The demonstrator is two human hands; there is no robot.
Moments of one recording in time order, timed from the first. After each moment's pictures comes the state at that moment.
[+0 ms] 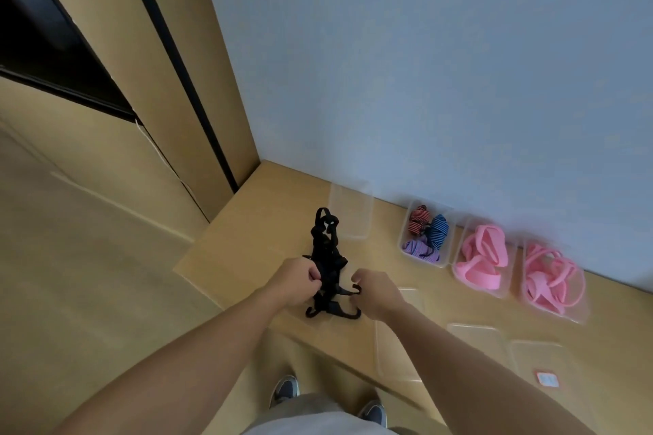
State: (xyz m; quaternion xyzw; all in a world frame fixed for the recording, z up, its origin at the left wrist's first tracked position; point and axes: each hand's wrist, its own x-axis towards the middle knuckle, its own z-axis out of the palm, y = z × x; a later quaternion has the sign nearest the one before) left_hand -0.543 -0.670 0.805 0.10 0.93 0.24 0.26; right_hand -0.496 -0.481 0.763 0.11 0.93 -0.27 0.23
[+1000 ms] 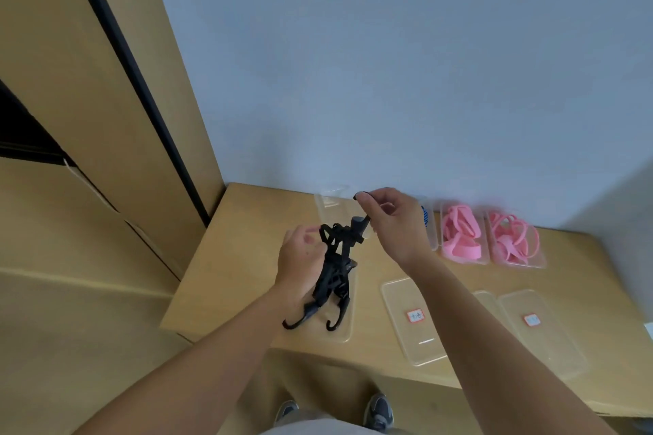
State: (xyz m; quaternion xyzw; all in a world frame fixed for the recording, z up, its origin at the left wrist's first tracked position) left_hand -0.592 -0.689 0.836 0.08 0.82 0.53 0.18; right_hand -0.524 -0.538 0.930 0.24 0.77 -0.55 -0.19
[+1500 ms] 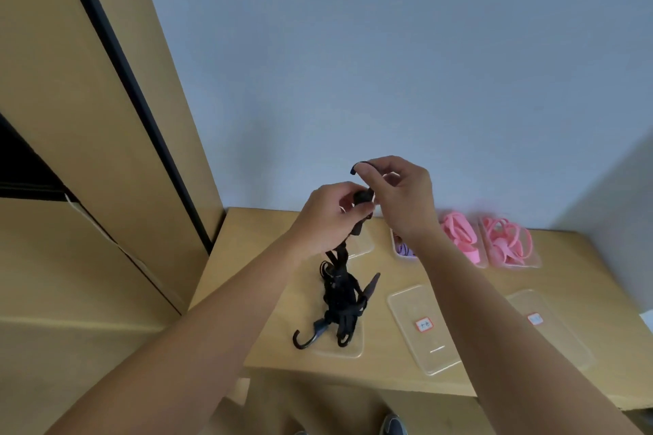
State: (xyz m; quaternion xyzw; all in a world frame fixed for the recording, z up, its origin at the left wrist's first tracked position) left_hand -0.621 -0.672 0.962 0.39 0.75 0.52 0.16; right_hand -0.538 -0.557 1.001 0.19 0.76 -0.55 -0.30
